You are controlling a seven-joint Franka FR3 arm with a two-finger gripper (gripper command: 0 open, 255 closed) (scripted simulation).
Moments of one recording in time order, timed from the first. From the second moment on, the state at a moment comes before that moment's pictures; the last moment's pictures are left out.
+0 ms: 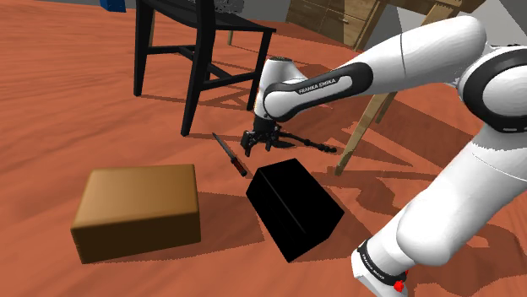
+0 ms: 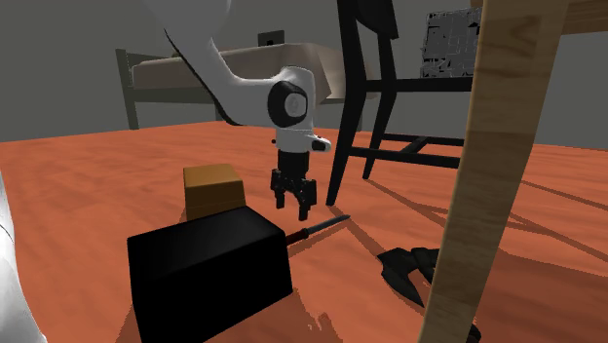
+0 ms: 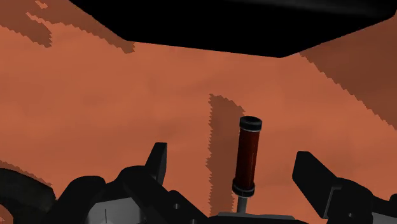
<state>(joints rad) 0.03 0.08 0.19 -2.23 0.01 2.24 0.30</state>
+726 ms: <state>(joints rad) 0.08 0.42 0.18 -1.98 -0.08 2.37 0.37</state>
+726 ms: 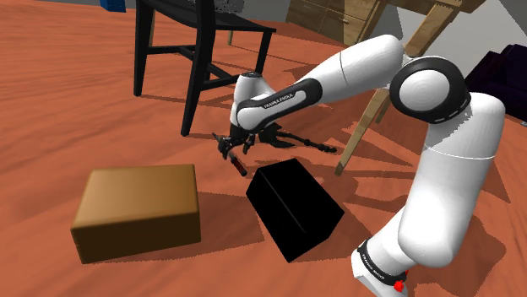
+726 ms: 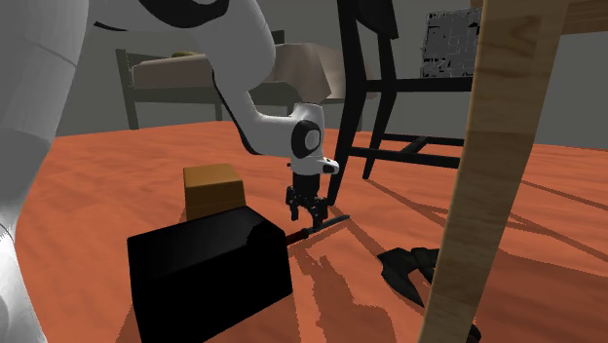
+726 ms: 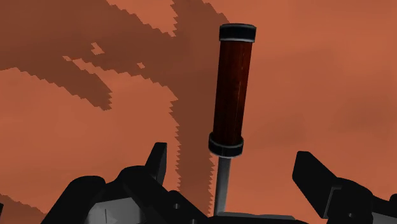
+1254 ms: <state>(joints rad) 0.08 0.47 0.17 -1.98 -0.09 2.42 0.38</state>
